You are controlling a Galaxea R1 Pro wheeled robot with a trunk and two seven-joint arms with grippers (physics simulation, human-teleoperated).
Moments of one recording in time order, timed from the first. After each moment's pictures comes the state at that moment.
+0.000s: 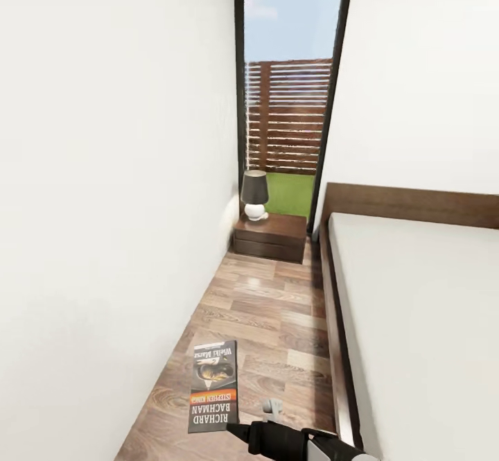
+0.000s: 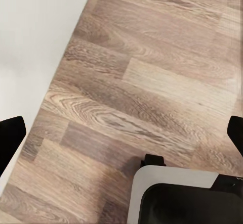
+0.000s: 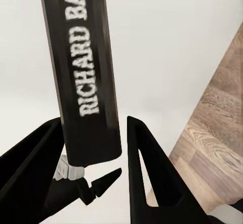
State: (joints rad) left arm -0.17 0.13 -0.54 -0.12 0.66 -0.39 0.06; right arm -0.59 0.15 -0.03 -0.01 -0.15 0.04 0.93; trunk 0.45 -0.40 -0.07
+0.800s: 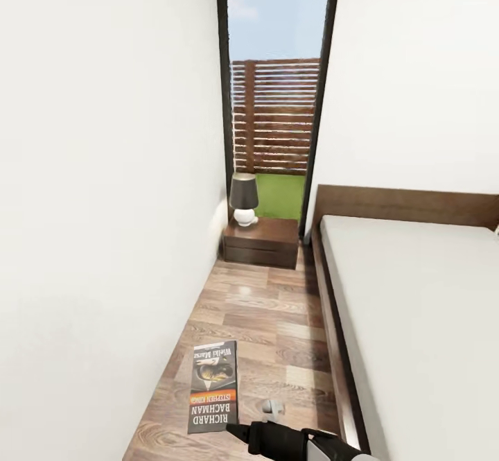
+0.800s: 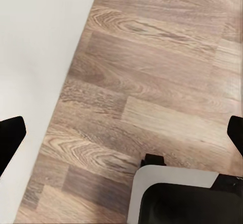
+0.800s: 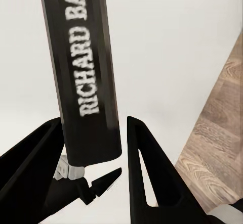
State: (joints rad) left arm -0.17 0.13 -0.54 -0.12 0.66 -0.39 0.06; right arm -0.59 0.16 -0.03 -0.01 -0.15 0.04 0.93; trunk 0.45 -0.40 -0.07
